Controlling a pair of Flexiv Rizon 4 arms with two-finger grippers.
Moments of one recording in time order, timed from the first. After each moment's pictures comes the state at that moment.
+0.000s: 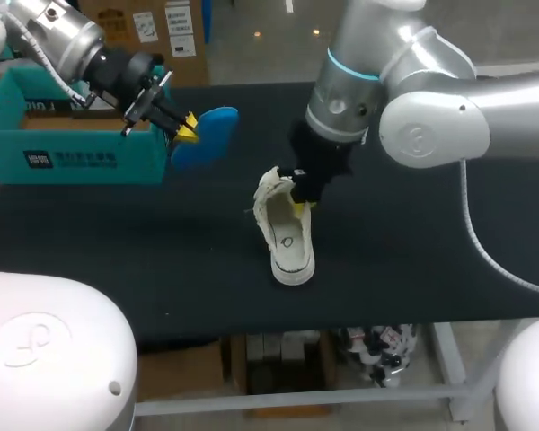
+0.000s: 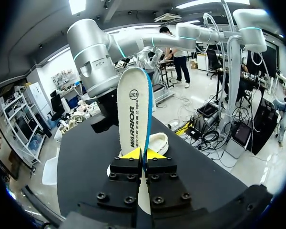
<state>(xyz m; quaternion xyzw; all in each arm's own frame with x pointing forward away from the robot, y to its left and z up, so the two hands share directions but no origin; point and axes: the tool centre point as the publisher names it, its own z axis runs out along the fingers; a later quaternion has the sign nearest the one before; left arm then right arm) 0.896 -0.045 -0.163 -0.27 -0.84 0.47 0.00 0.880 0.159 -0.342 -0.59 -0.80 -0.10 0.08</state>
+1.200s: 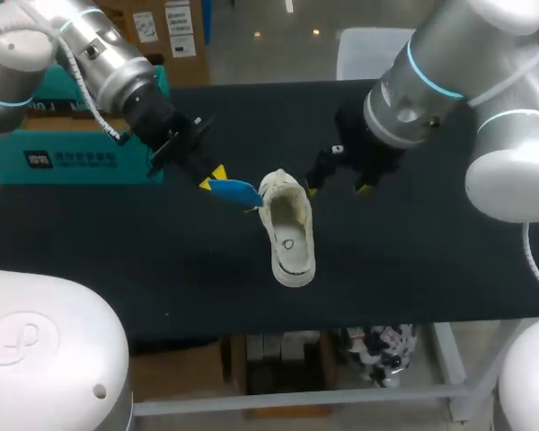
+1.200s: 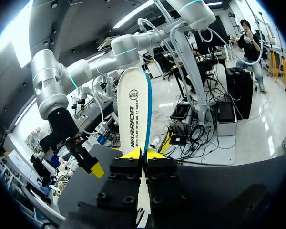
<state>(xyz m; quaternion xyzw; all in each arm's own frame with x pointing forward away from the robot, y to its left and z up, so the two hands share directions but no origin) 0.783 -0.102 -0.176 -0.51 -0.69 0.51 0.03 0.849 0.109 -0.258 -0.59 -0.78 -0.21 -0.01</state>
